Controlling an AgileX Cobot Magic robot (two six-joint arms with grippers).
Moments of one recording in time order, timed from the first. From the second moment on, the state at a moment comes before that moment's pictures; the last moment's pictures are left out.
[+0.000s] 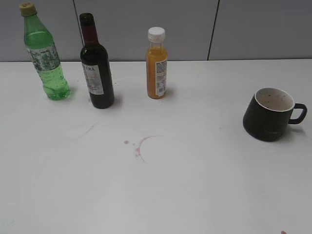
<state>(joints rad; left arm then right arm) -0.12 -0.01 -0.51 0.09 1.06 -0.04 0.14 0.68 -0.31 0.09 -0.30 -0.05</state>
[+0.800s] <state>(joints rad) -0.12 -0.01 -0.51 0.09 1.06 -0.04 0.21 0.90 -0.23 -0.11 -0.62 0.05</state>
